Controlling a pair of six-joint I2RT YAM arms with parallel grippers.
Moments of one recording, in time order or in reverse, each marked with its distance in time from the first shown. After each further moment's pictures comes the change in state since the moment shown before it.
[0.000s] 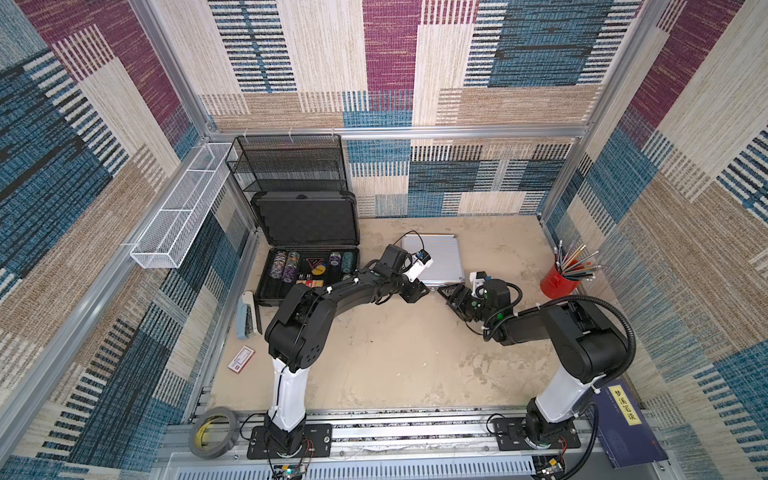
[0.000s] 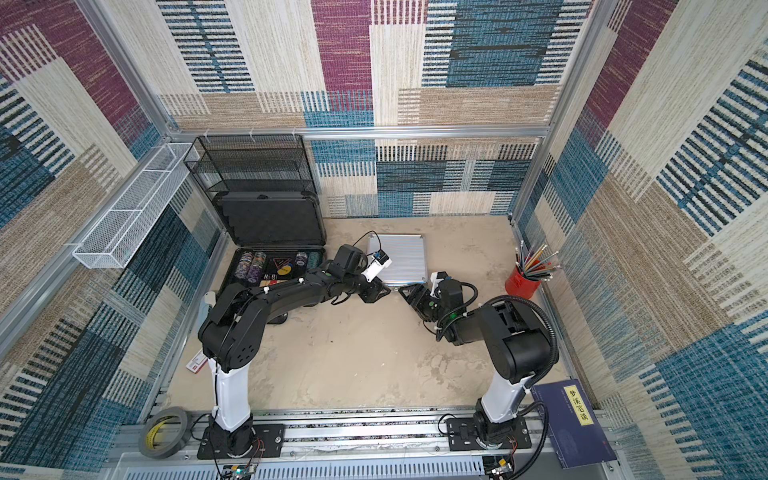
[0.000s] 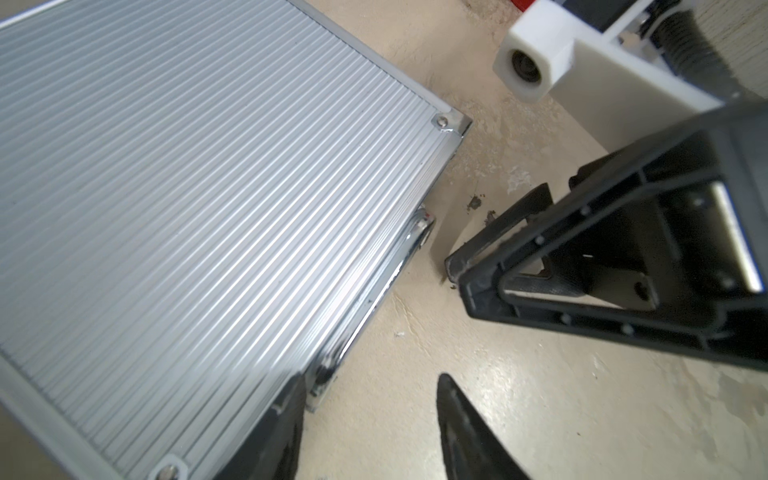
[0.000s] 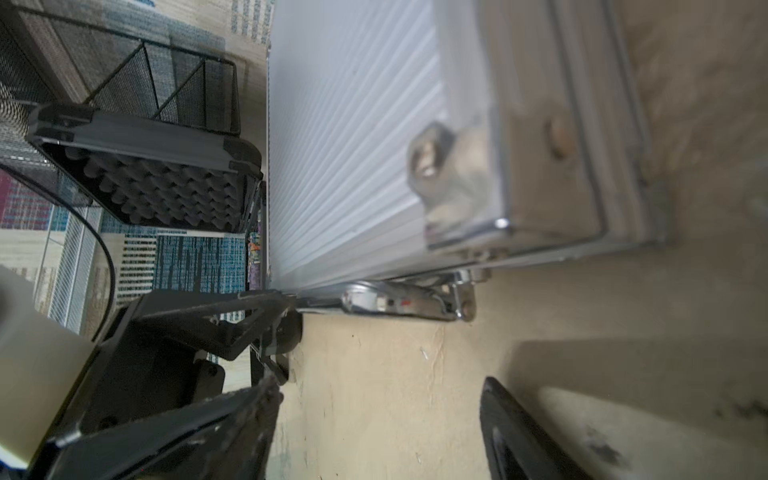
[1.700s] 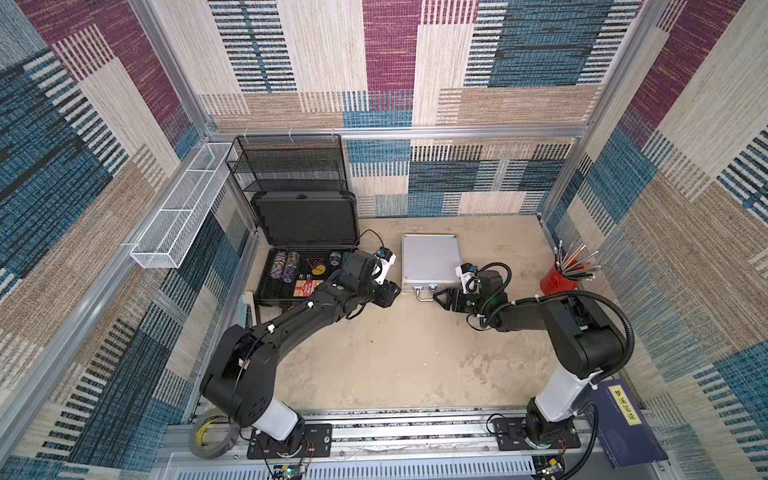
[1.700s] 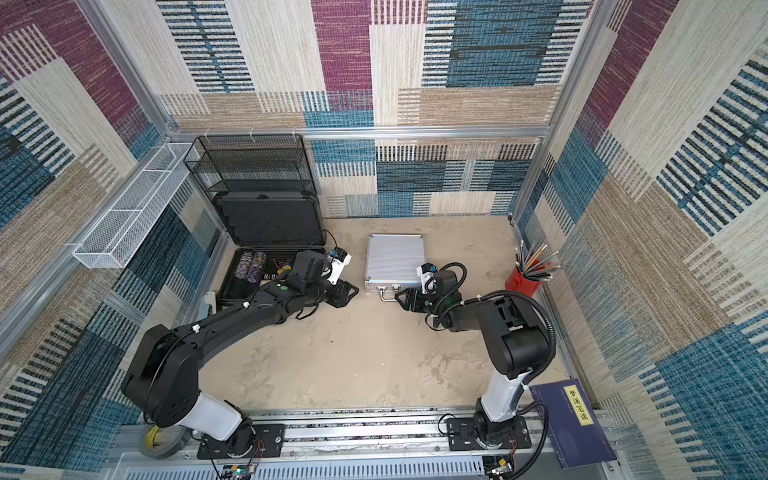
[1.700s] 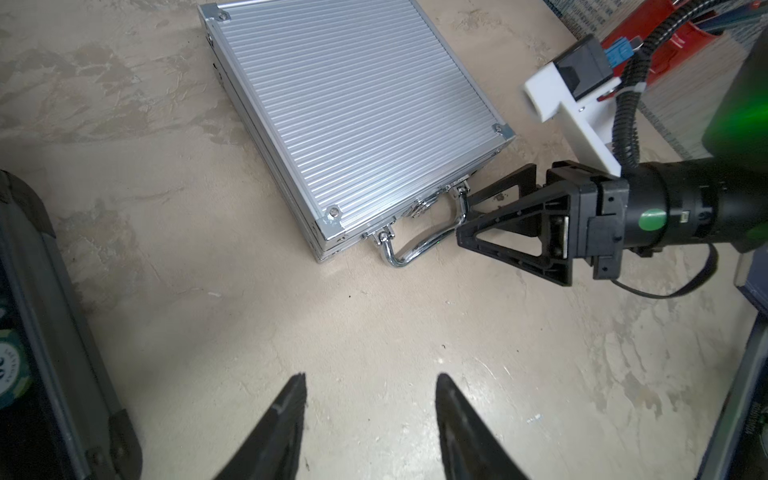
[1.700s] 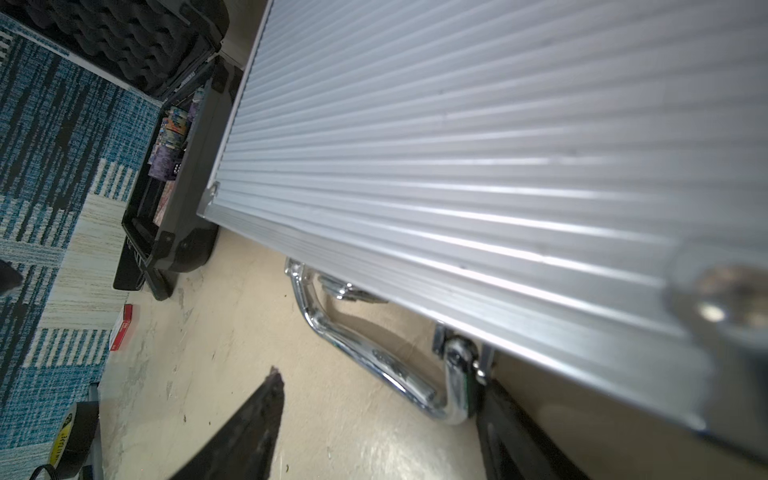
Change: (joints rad) left arm 0.066 -0.455 -0.314 -0.103 -0.163 -0.281; right arm 0.002 0.029 0.142 -0.285 -0.036 -0.592
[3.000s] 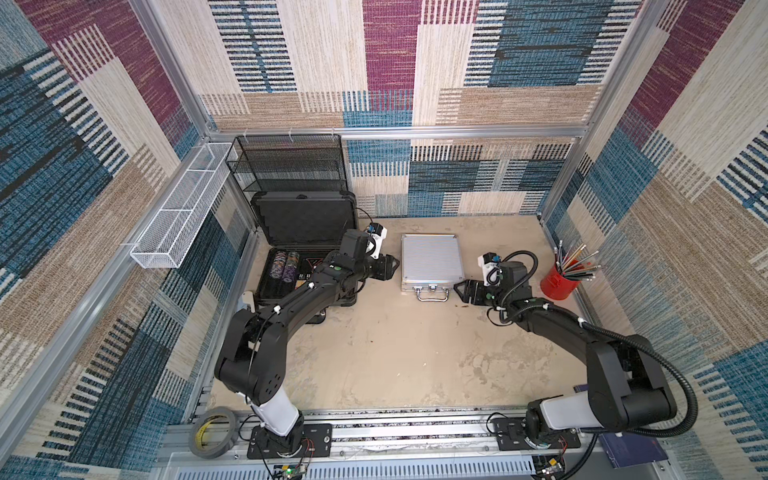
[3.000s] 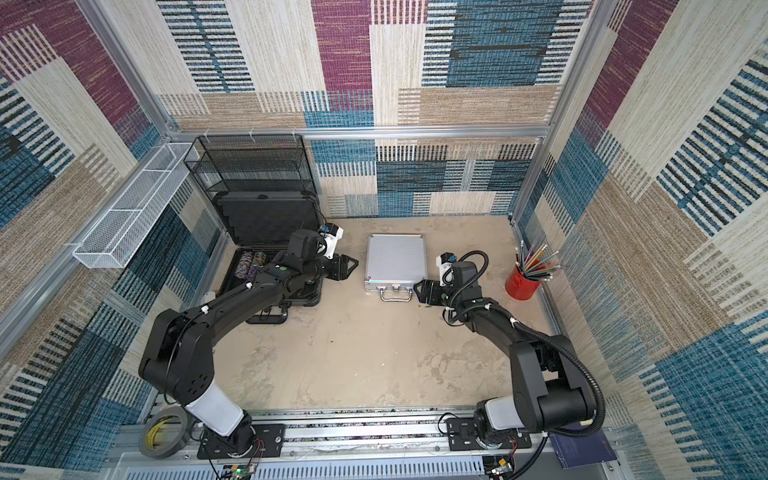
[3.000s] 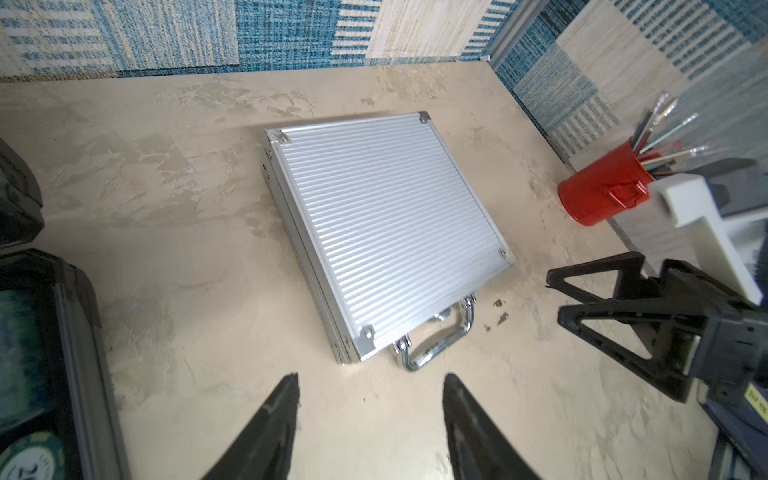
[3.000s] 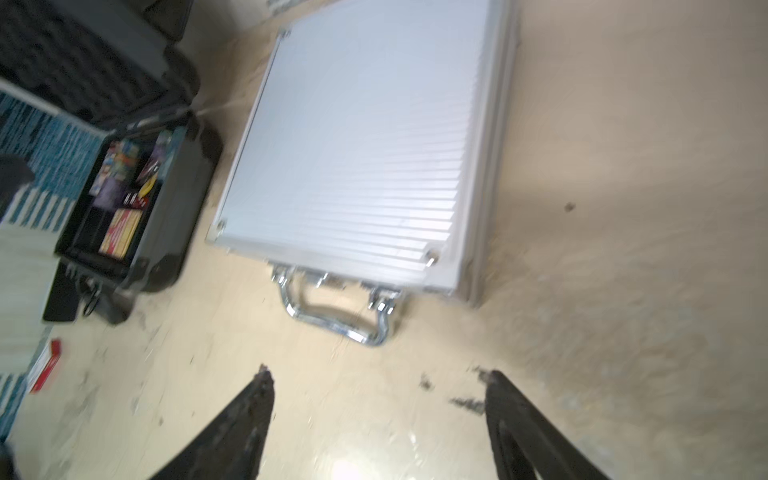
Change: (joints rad) left arm 0.089 0.097 0.157 0.068 0.061 -0.088; right arm -0.078 -0.359 0.007 -0.406 0.139 -0.146
